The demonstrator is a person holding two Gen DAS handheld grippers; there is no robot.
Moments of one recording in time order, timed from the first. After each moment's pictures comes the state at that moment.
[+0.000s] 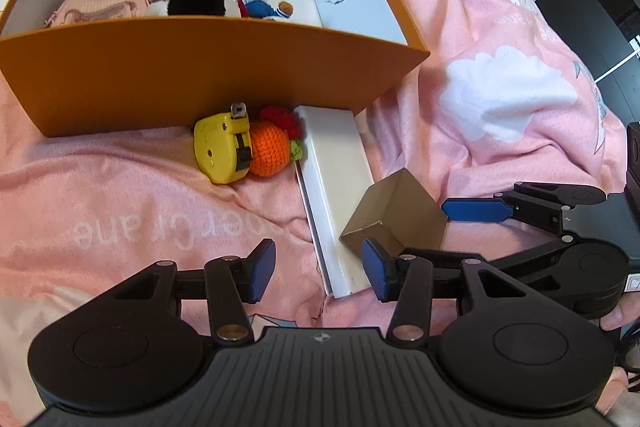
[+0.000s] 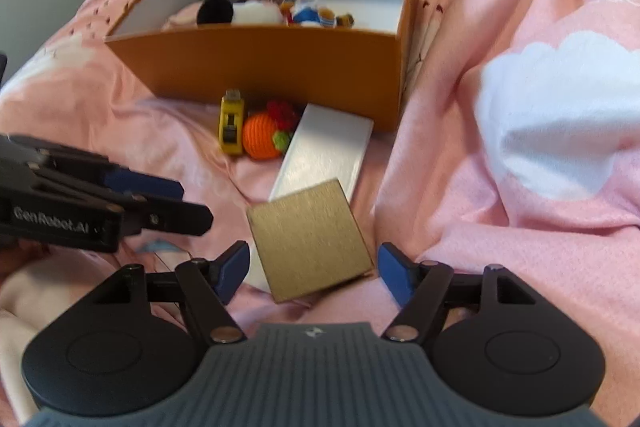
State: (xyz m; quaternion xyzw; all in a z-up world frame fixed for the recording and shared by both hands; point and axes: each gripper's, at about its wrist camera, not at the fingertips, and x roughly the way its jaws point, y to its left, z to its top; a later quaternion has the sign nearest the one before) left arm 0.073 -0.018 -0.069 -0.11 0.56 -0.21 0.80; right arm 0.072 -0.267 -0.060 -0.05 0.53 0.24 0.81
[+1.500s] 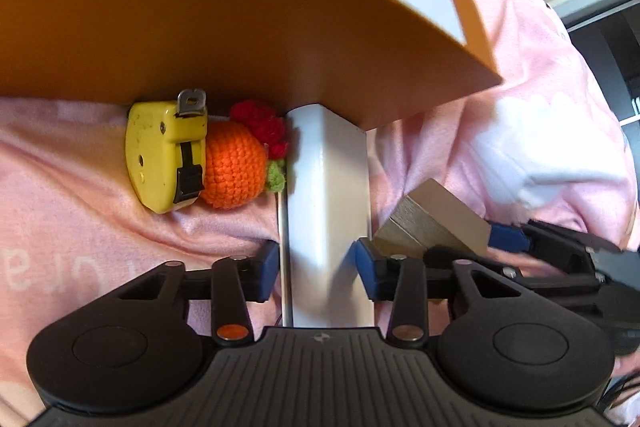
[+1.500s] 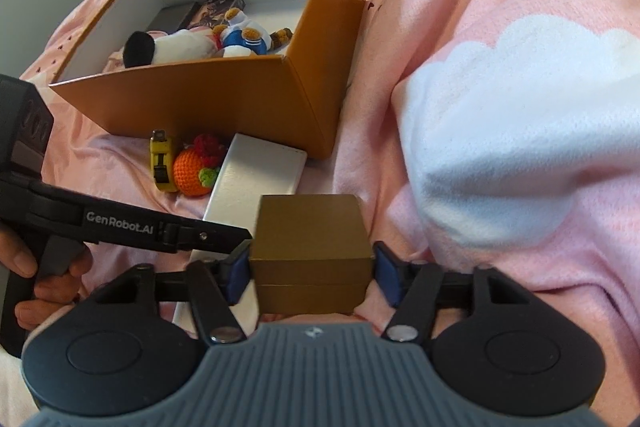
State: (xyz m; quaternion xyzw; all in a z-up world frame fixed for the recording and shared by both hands) left arm 0.117 -0.042 -0.126 -0.20 0.59 -0.20 0.76; right arm 0.116 -0.299 -0.072 -0.01 0.53 0.21 0.82
